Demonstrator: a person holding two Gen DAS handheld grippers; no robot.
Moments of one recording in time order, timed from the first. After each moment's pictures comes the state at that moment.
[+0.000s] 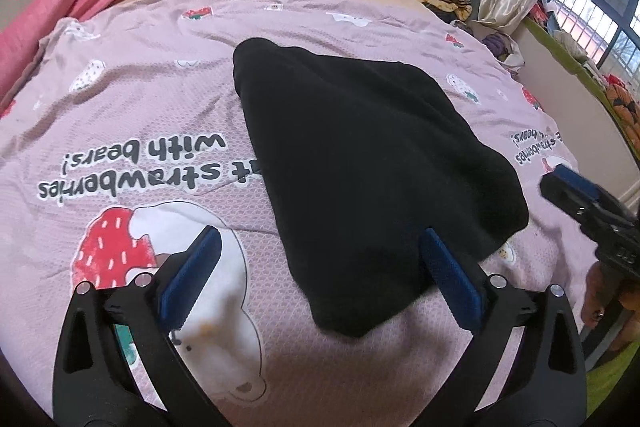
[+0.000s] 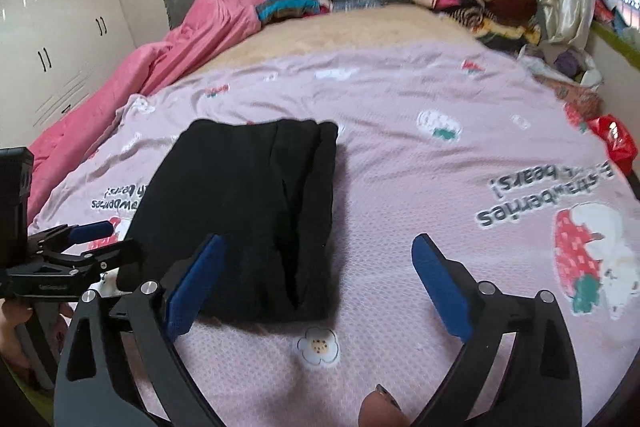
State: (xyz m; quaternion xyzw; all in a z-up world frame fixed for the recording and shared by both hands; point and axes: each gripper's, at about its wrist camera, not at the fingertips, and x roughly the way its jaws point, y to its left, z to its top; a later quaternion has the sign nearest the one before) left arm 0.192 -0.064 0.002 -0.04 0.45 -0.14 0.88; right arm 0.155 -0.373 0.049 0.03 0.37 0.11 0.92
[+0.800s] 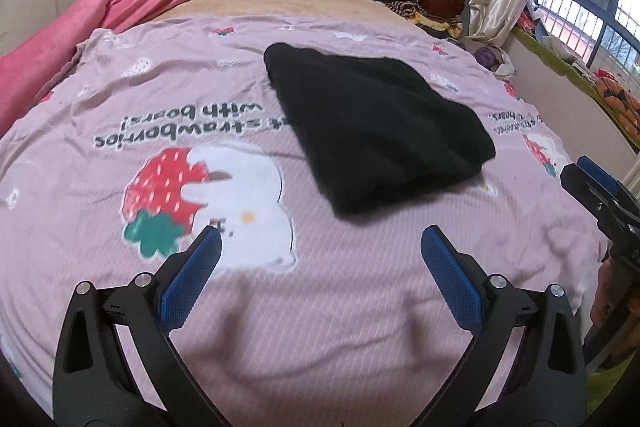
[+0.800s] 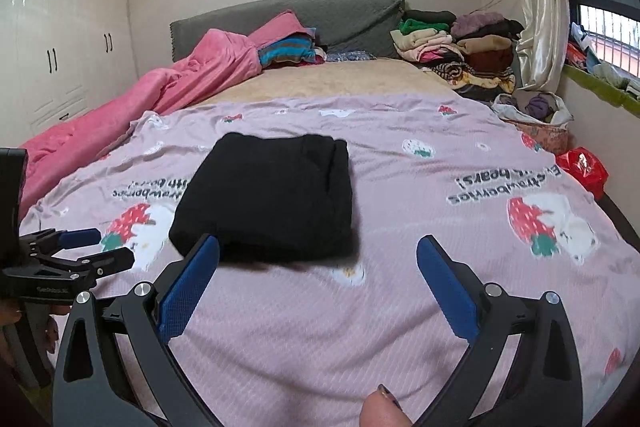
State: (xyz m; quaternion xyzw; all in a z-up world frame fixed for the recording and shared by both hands) left arm 0.091 -0.035 0.003 -0.02 0.39 -0.13 0.91; right arm 0.033 -0.344 0.056 0.01 0.28 0.07 0.96
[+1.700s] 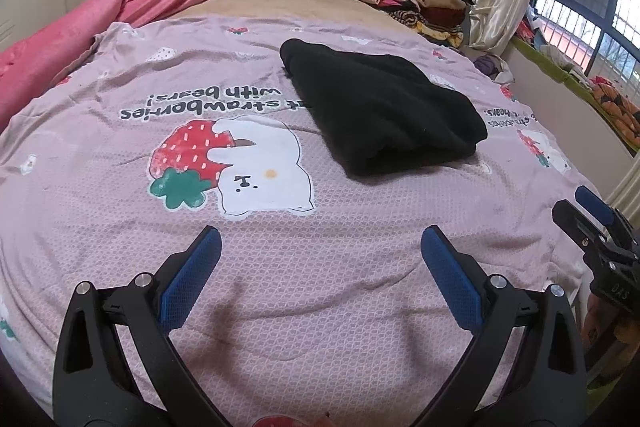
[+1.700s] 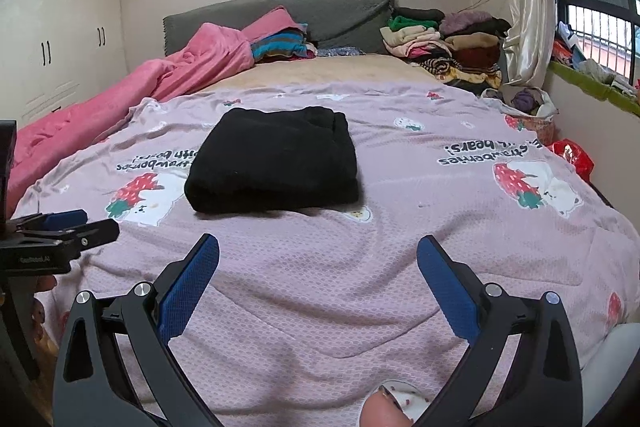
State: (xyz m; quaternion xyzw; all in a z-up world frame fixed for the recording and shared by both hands) left arm 0.051 -0.014 -0.005 -0.04 0.38 -0.13 0.92; right arm -0.017 -0.324 0.032 0.00 0.28 0.05 0.96
